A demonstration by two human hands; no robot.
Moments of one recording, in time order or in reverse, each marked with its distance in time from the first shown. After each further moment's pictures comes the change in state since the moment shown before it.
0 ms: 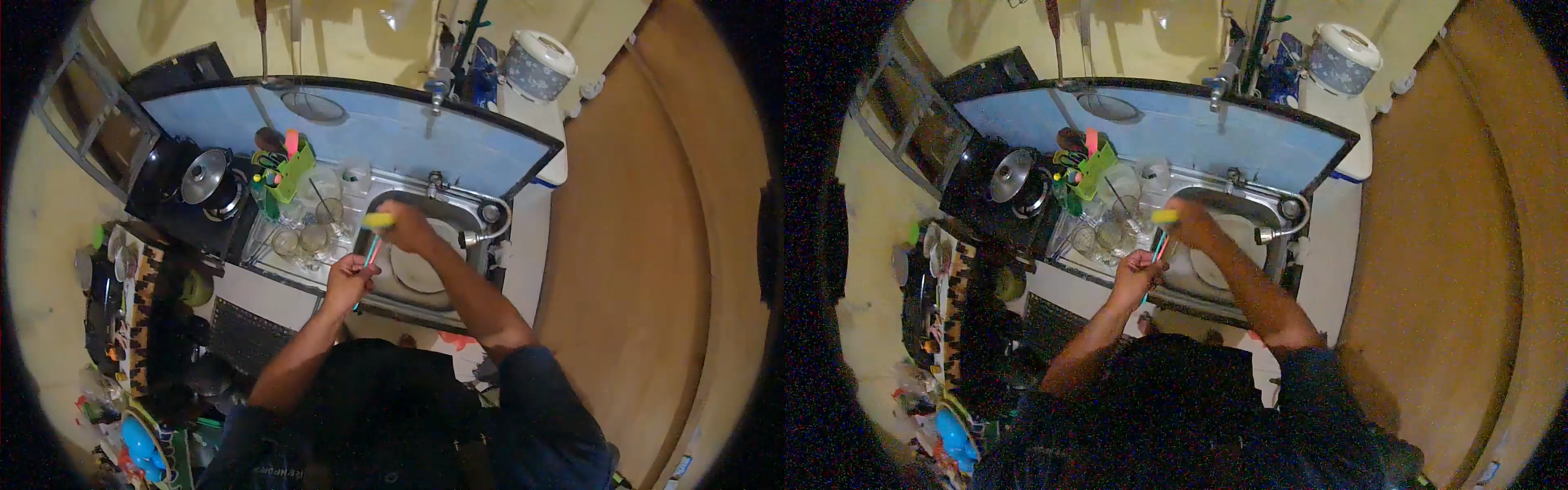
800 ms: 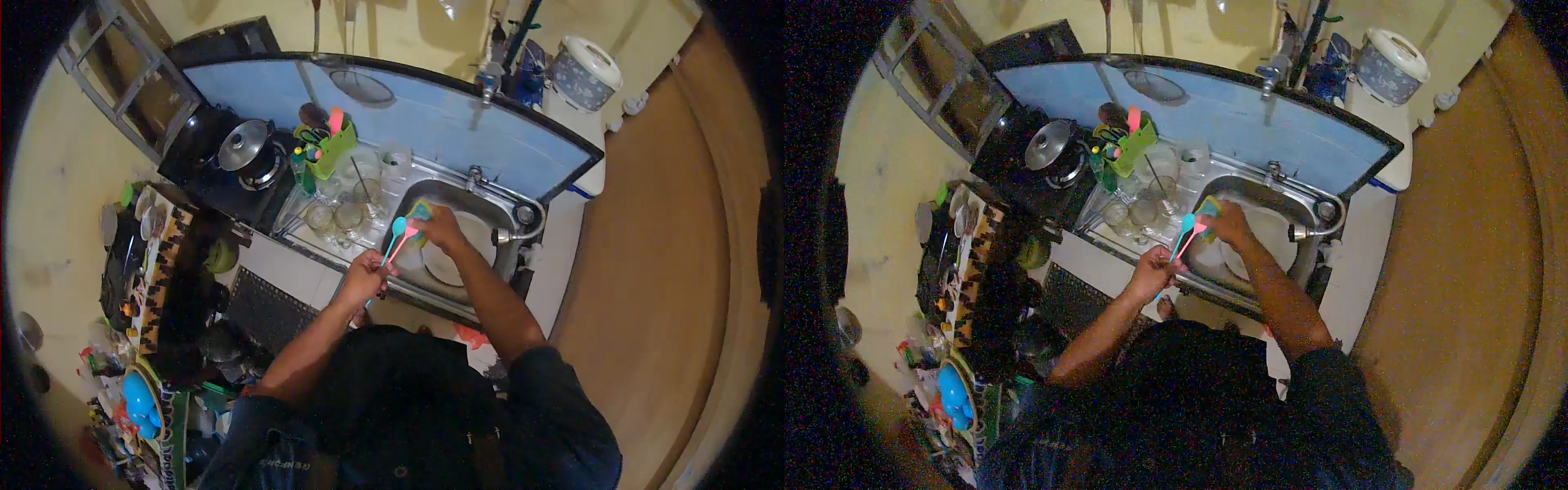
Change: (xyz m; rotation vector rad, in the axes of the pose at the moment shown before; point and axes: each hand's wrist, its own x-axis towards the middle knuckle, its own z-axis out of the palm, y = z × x) left_hand -0.029 -0.019 -0.030 0.074 0.054 -0.084; right_hand -0.023 0.030 0.046 0.601 -0.109 0.602
